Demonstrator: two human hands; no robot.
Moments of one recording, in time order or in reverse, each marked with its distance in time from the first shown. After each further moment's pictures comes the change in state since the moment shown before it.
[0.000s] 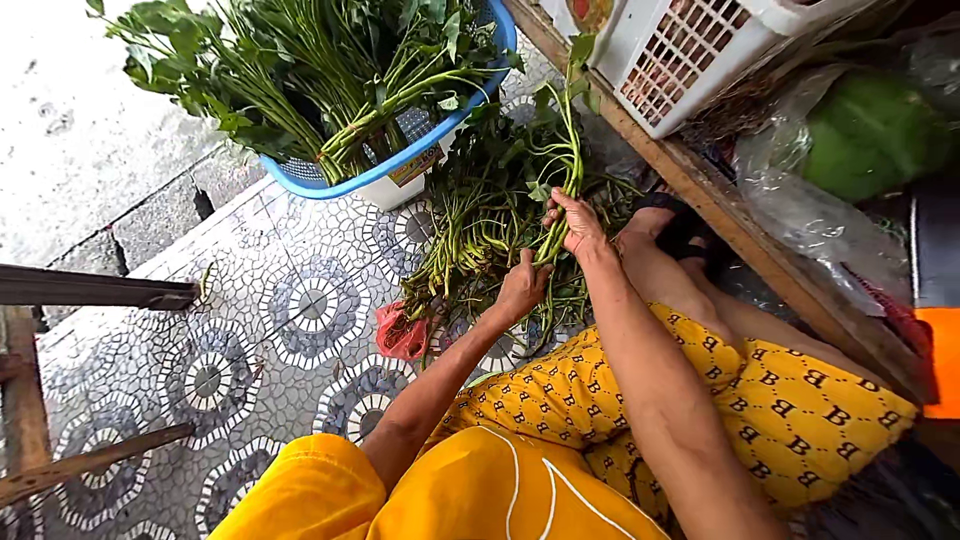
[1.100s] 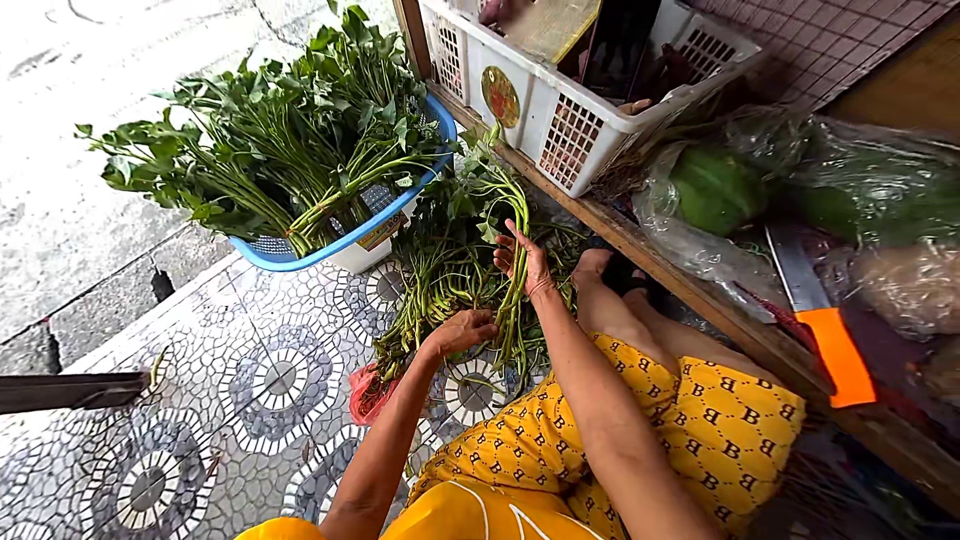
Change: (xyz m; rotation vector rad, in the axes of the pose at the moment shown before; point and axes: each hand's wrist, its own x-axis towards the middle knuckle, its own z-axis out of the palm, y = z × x) left_hand 0.014 -0.016 -0.063 0.035 -0.517 0.062; right_hand -0.002 -0.006 -0.007 0.233 -0.233 -0.090
